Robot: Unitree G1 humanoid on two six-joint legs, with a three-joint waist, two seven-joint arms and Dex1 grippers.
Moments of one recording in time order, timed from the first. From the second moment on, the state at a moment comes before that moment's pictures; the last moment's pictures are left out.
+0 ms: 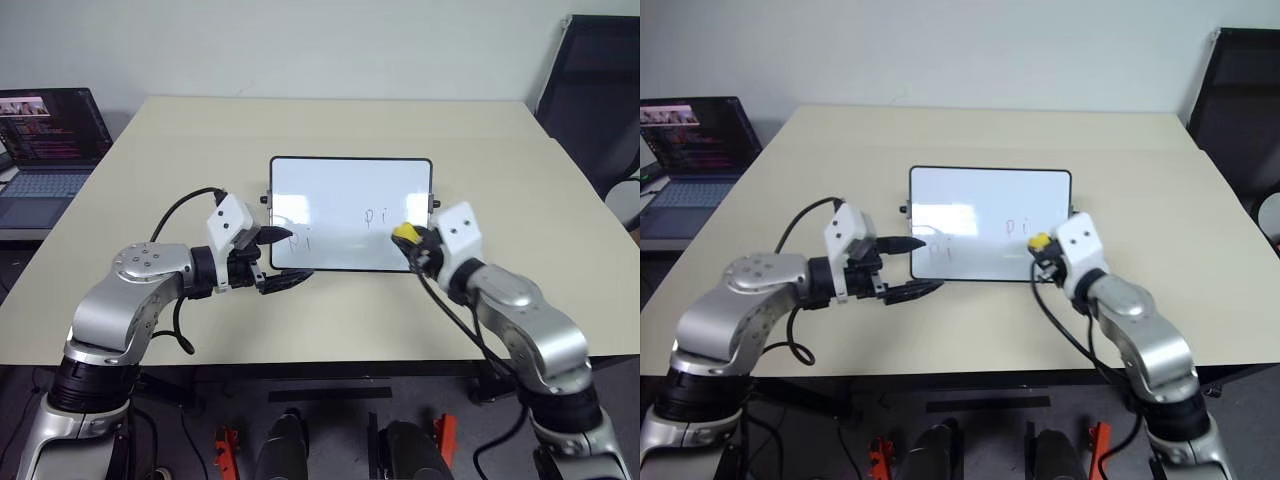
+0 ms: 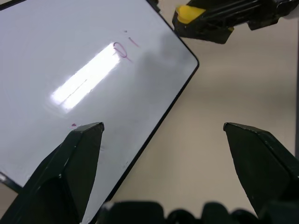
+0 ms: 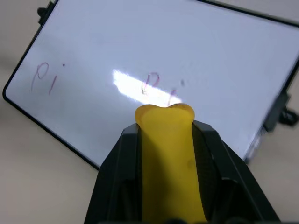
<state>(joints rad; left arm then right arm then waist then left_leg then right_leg) -0.42 0.74 0.01 -0.27 -0.43 0.66 -0.92 -0.46 -0.38 0.17 -0.40 0.20 0.79 0.26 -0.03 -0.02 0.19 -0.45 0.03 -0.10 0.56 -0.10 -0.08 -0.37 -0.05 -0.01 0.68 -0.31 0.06</state>
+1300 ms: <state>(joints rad) -0.41 0.72 0.01 -0.28 -0.46 0.70 -0.83 -0.72 -0.34 0.37 0.19 -0.22 0.34 0.45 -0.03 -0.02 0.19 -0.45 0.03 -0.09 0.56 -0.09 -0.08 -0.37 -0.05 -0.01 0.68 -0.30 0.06</state>
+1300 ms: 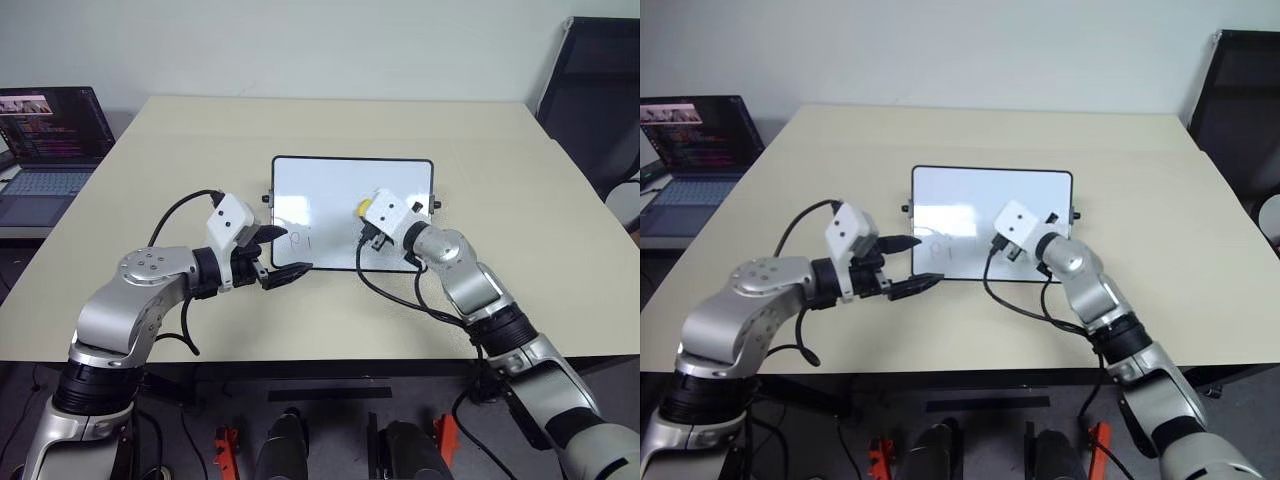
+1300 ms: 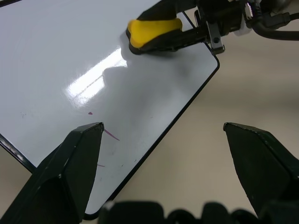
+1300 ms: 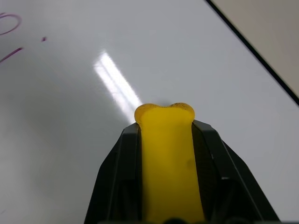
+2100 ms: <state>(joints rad) -0.40 0.73 0.02 -0.28 -0.46 0.70 -0.84 -0.77 -0.27 0.32 0.30 -0.25 0.28 0.38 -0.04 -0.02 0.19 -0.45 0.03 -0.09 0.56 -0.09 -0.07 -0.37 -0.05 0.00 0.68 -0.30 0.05</state>
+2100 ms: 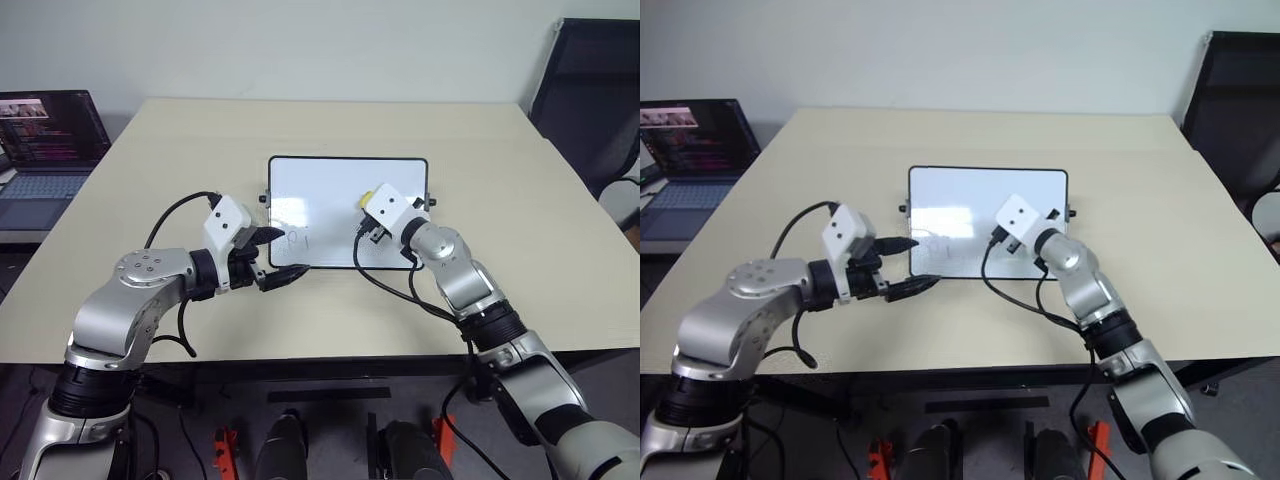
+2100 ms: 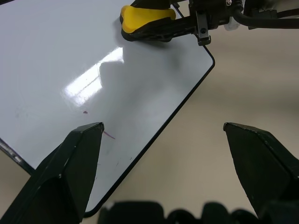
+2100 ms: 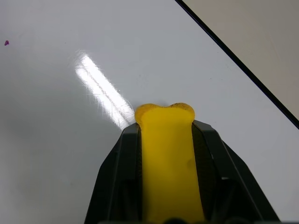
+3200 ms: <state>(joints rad) -0.42 0.73 0.01 -0.27 -0.46 0.70 -0.85 -0.71 -0.38 0.34 0.24 -0.33 0.29 0.41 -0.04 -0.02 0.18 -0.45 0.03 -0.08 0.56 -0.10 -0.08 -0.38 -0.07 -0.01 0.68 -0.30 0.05</state>
